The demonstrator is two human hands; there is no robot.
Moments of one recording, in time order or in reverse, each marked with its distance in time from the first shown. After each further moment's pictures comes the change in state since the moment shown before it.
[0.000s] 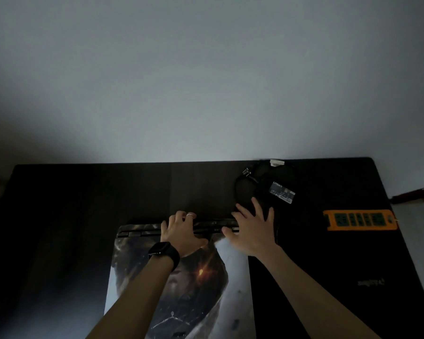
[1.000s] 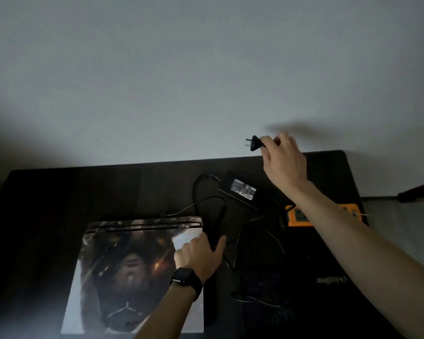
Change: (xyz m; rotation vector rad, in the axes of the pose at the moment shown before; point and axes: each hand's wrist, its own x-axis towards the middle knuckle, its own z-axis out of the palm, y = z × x) left_hand -0.058 0.174 0.060 0.058 0.074 -0.220; right_hand 0.024 0.176 -0.141 0.053 0.803 -0.131
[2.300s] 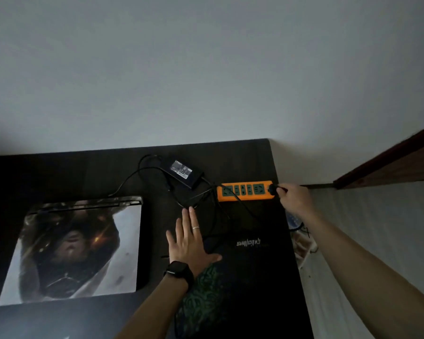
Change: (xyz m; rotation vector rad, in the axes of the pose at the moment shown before) left_hand -0.103 0.130 0.049 0.062 0.071 0.210; right_hand -0.164 0.209 -0.065 0.162 -0.468 0.540
